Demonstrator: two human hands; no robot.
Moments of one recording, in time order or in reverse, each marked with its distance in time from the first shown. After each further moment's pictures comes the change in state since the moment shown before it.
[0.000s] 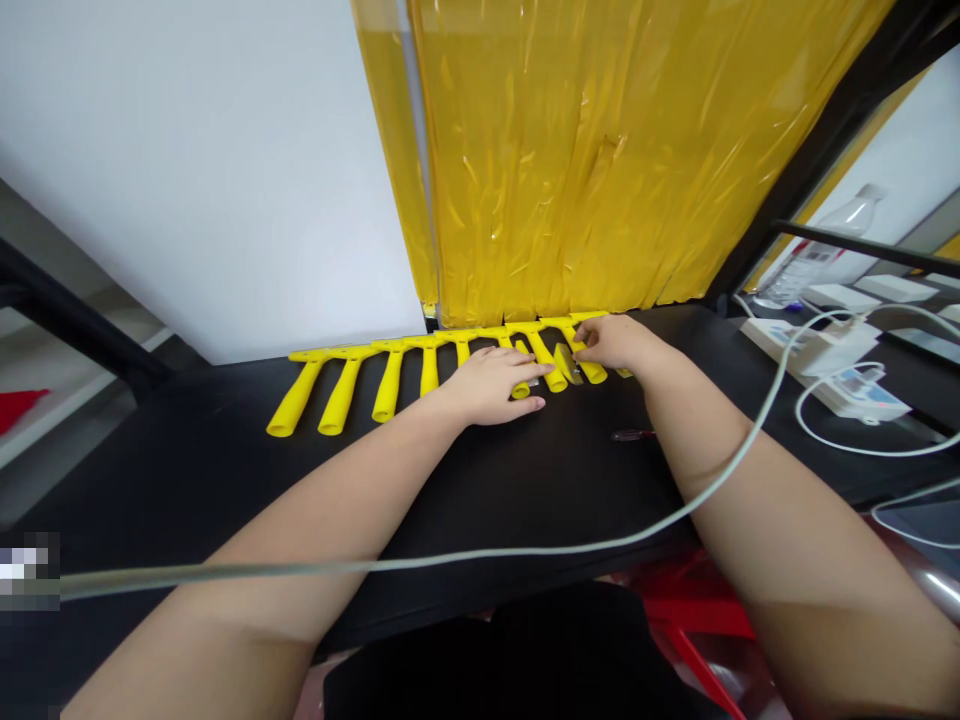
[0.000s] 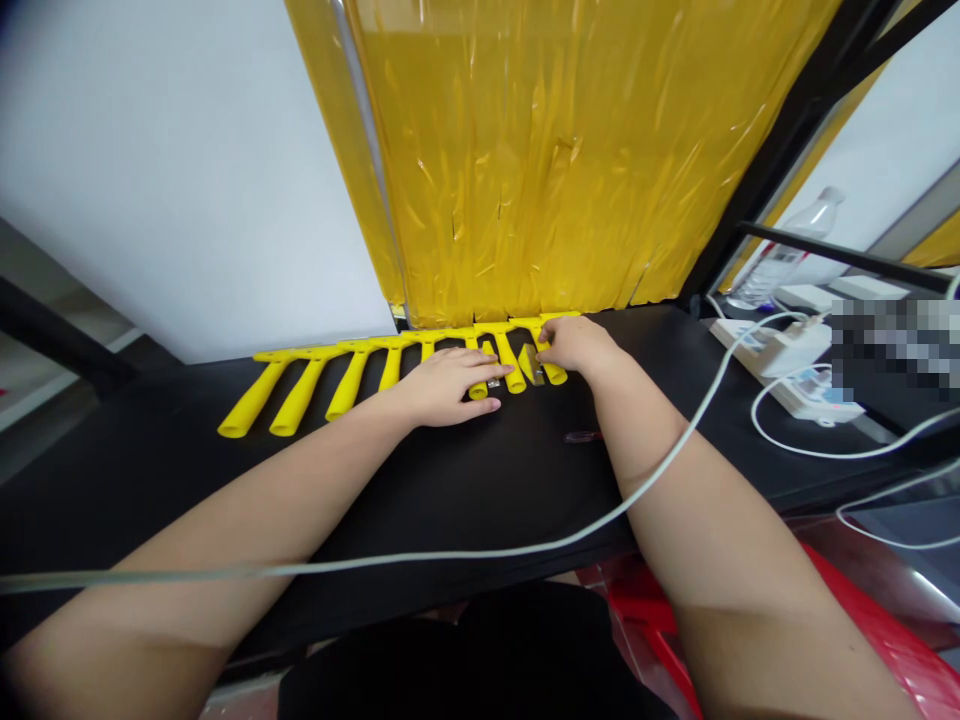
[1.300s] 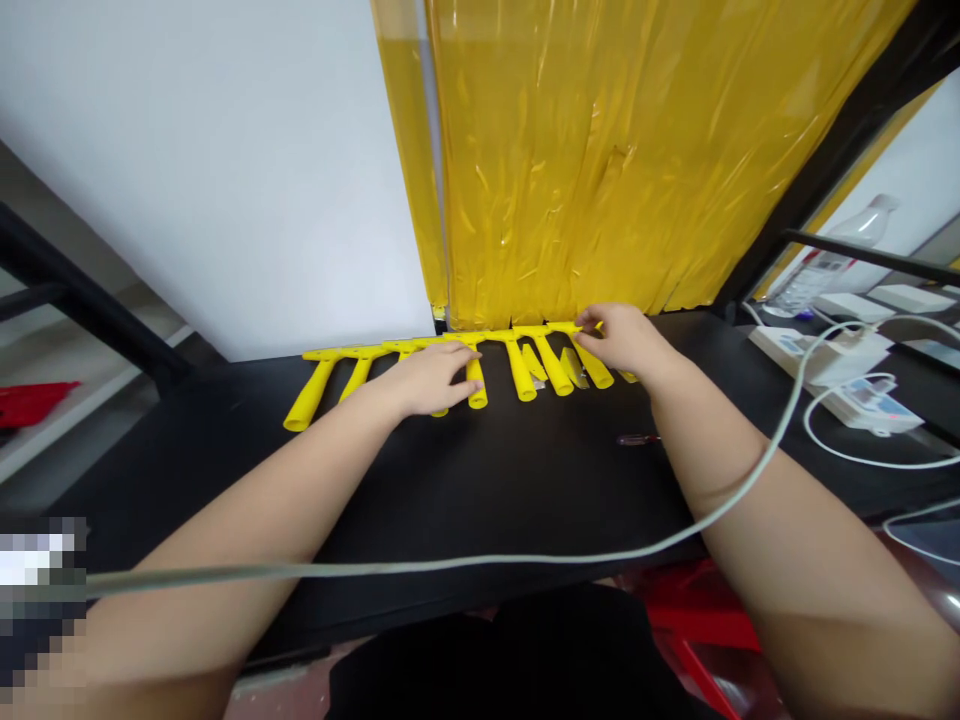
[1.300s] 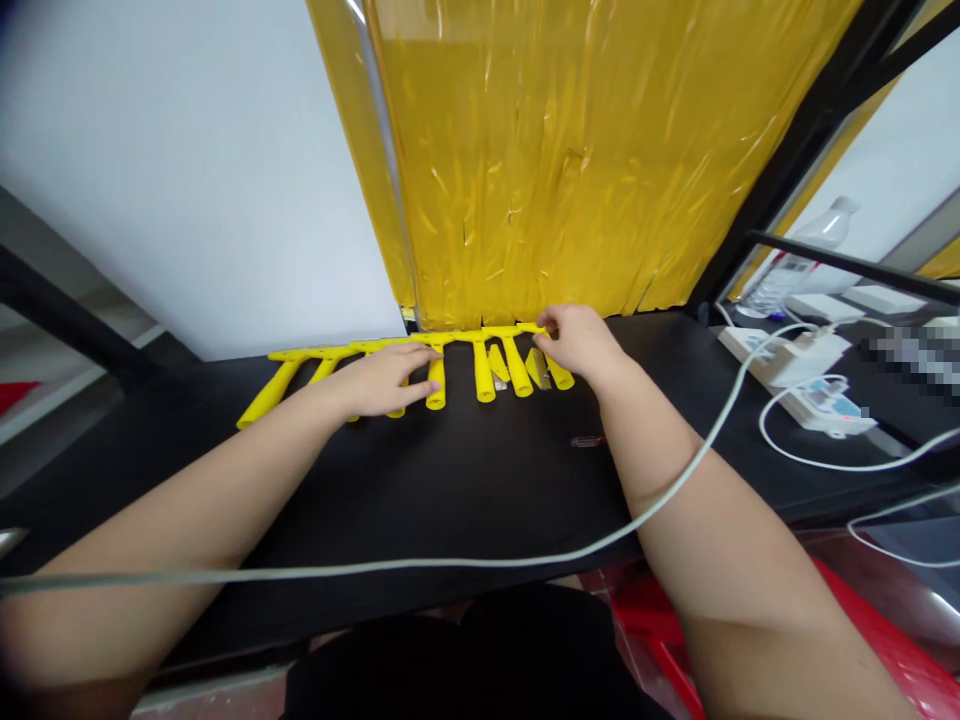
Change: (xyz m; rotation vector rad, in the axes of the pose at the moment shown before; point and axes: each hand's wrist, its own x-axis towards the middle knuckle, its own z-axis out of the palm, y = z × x) left_hand -0.054 -0.053 -0.034 0.009 -0.069 -0.265; right_hand -0.013 -0.012 -0.012 0.152 0.247 -0.212
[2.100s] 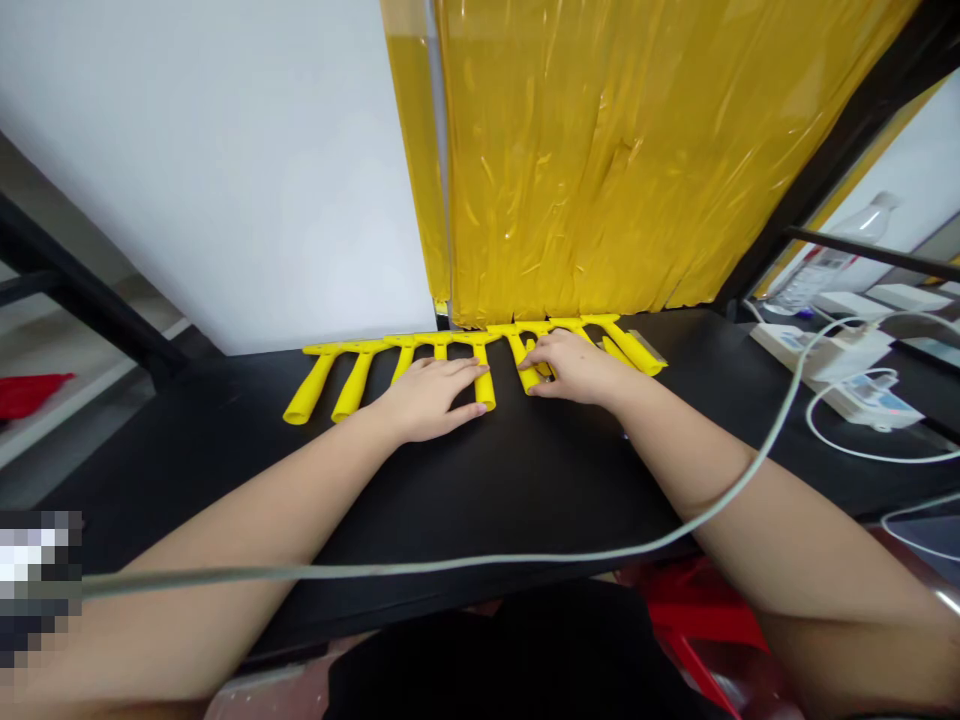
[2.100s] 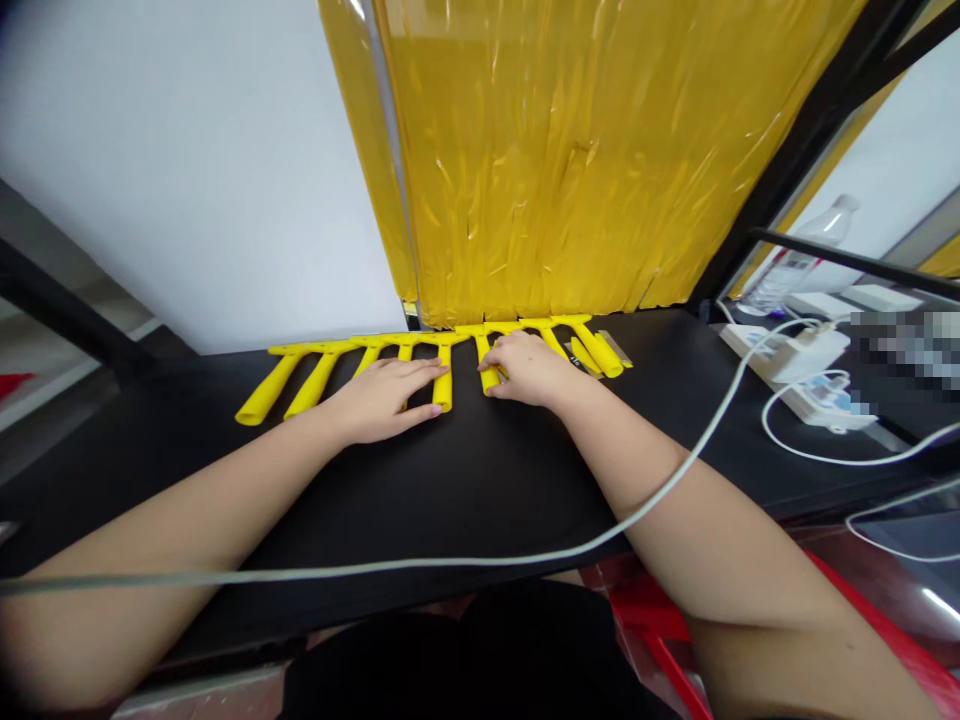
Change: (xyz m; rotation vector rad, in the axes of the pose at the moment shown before) left_hand -0.033 0.007 0.025 0.044 0.063 0.097; right_hand -0.020 -0.066 0.019 -0.056 -0.291 -0.398
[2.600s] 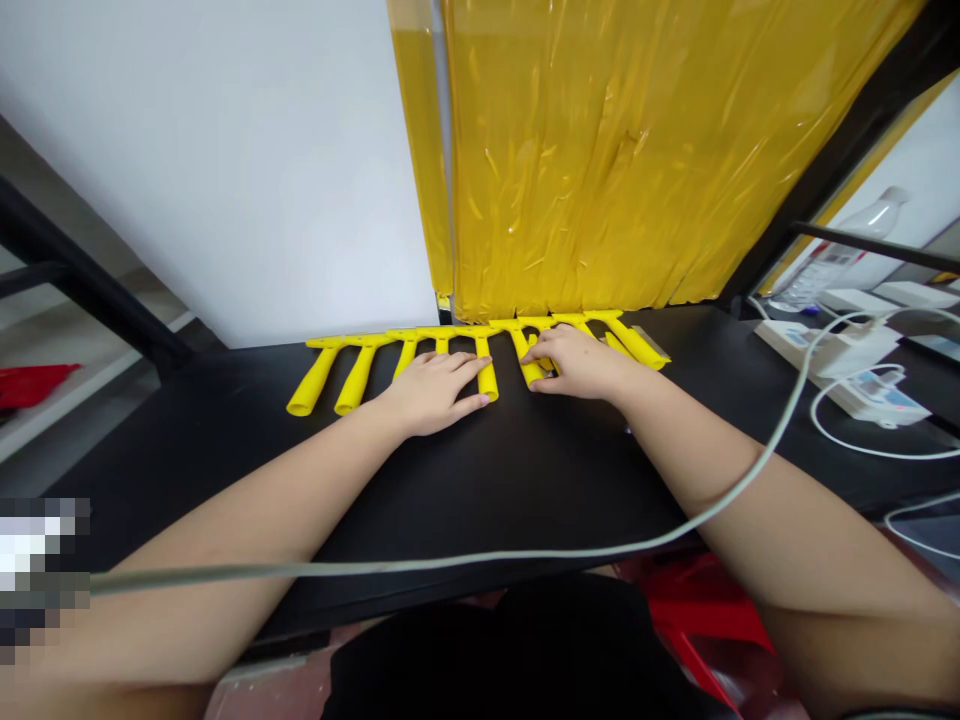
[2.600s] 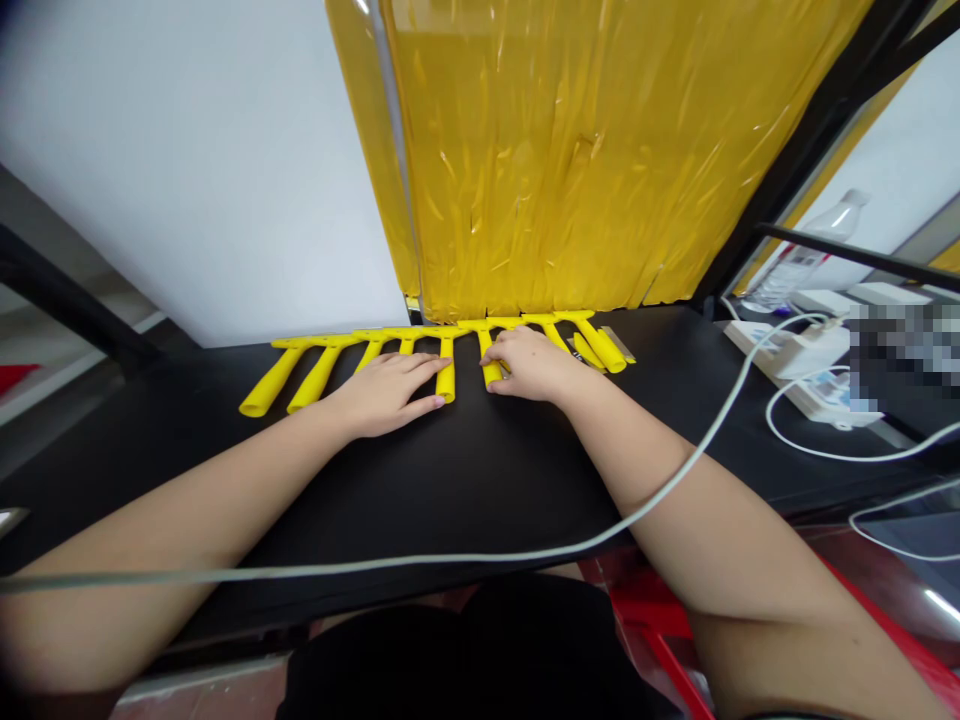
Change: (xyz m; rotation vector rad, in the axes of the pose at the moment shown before) left_hand 0.001 0.001 0.008 0.064 0.006 -0.022; right_hand -0.003 0.001 0.000 0.003 0.012 -0.049
